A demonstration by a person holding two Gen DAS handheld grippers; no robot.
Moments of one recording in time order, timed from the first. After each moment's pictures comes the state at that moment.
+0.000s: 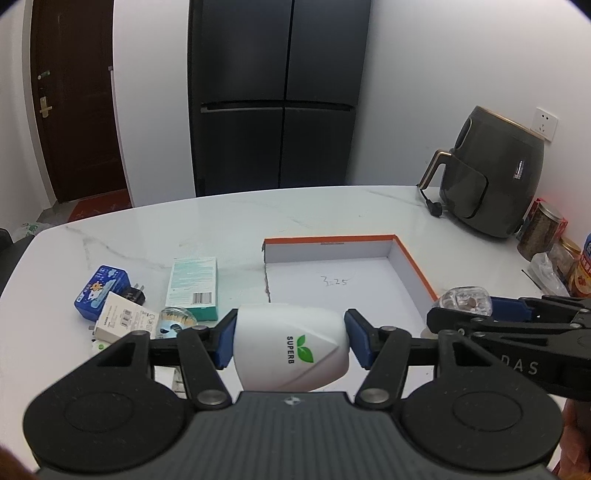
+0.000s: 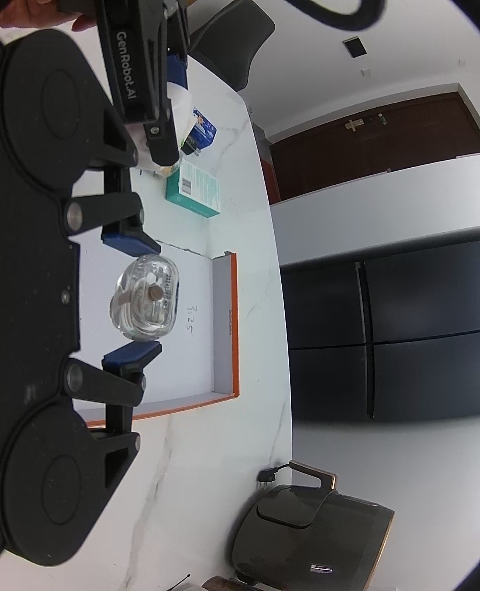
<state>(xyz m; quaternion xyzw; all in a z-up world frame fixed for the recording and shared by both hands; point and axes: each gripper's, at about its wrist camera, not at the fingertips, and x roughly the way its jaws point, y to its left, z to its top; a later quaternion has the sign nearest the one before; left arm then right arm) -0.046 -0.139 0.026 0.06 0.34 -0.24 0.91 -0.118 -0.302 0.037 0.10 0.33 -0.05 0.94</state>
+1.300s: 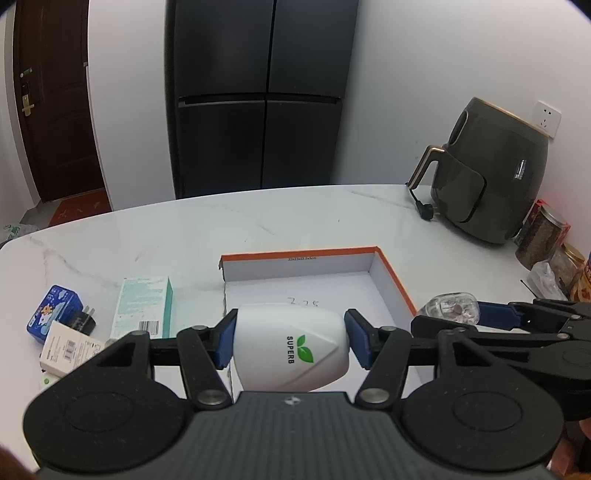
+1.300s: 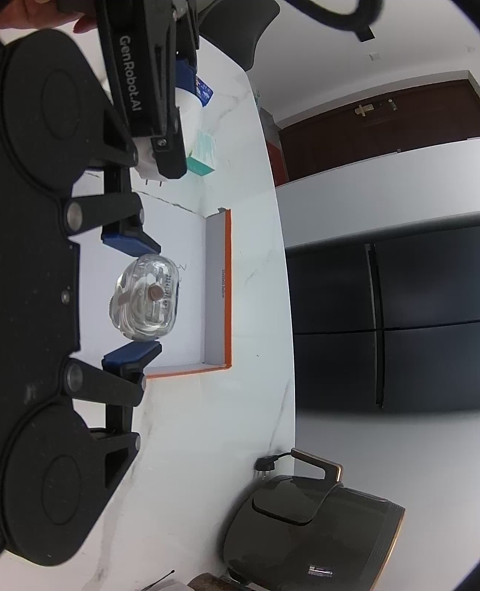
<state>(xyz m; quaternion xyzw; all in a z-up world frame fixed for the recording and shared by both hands) -0.009 -0.198 0.009 0.06 0.35 -0.25 0.90 -0.077 -0.353 0.020 0.09 0.34 -0.07 0.93</state>
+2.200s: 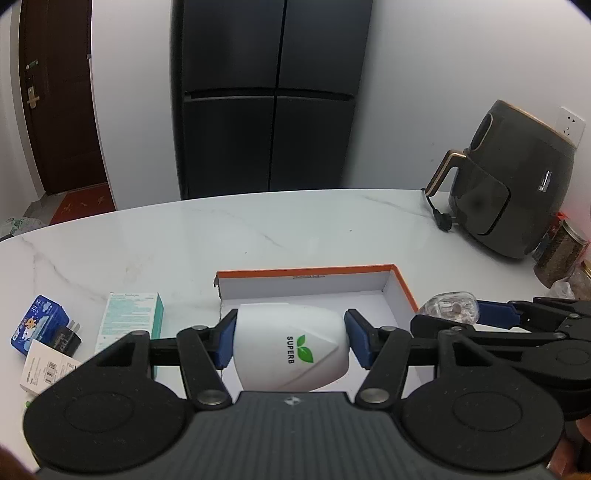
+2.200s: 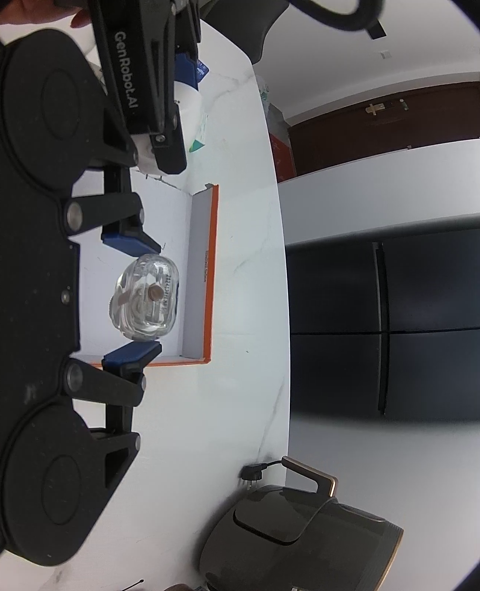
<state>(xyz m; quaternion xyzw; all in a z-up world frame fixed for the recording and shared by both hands) 0.028 -0.220 0.000 0.05 0.36 -0.23 0.90 -0.027 -0.379 0.007 0.07 0.35 -0.06 0.93</state>
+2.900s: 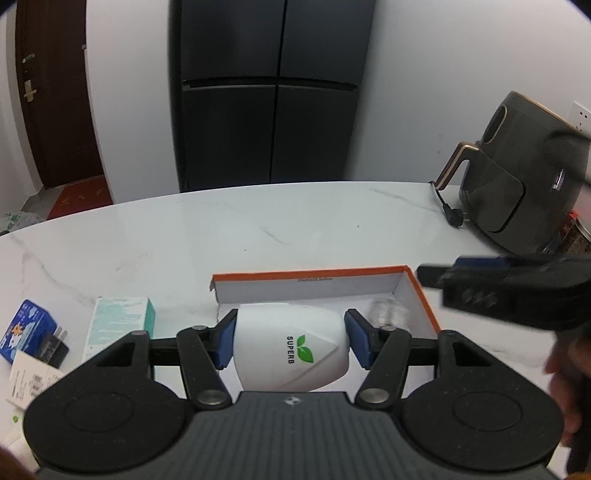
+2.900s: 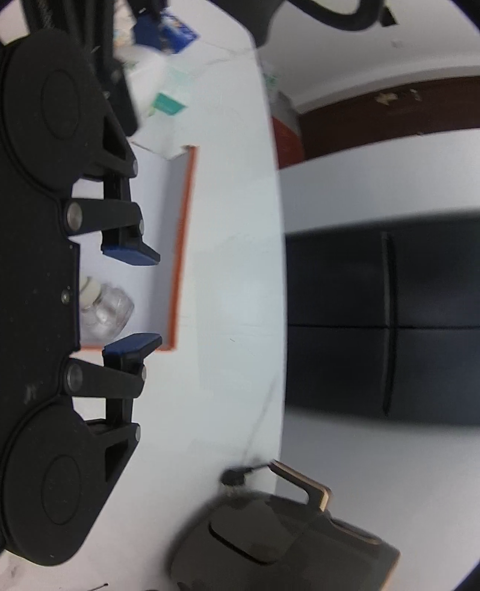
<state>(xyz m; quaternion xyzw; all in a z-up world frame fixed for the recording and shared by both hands) 0.056 -0.233 -0.013 0.06 0.37 -0.23 0.90 0.034 -0.405 0.001 0.06 0.36 -0.07 0.93</state>
